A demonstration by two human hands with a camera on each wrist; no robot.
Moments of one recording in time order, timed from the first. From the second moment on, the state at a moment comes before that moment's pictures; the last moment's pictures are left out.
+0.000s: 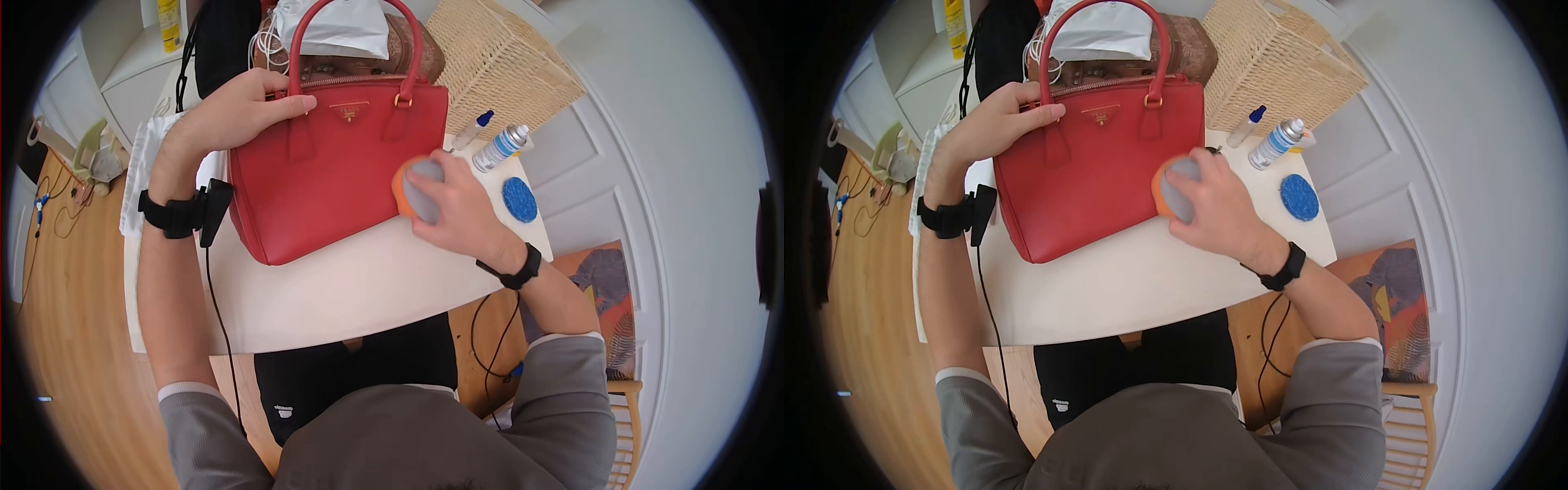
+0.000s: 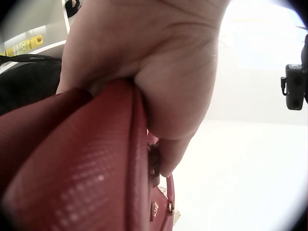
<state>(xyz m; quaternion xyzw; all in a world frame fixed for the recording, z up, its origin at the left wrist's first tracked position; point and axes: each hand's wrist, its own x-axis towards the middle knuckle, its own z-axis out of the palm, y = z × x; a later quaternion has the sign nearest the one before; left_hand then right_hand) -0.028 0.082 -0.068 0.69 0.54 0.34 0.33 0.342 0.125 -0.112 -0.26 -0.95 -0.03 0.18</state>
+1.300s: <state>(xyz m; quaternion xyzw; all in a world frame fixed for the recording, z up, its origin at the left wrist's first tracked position) 0.000 0.058 -0.050 0.76 0.52 0.32 0.21 0.428 0.140 -0.106 -0.42 -0.90 -0.06 0.12</state>
